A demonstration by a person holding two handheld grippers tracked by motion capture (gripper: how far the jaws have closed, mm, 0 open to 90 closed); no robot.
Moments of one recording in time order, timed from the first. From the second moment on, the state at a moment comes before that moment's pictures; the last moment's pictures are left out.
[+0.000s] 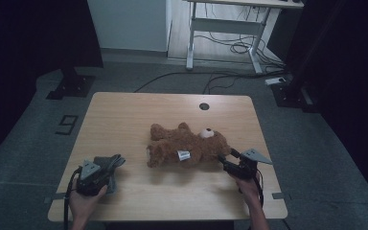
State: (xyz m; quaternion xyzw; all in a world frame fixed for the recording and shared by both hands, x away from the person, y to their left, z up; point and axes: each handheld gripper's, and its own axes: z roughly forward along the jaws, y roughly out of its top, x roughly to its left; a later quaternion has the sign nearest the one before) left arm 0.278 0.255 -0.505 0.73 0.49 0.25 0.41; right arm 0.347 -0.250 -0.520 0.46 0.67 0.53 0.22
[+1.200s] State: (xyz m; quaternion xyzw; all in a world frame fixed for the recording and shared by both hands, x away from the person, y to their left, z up) left arm 0.311 0.180 -0.440 0.75 0.40 0.23 0.47; right arm 0.355 -0.250 -0.530 0.47 0.68 0.52 0.20
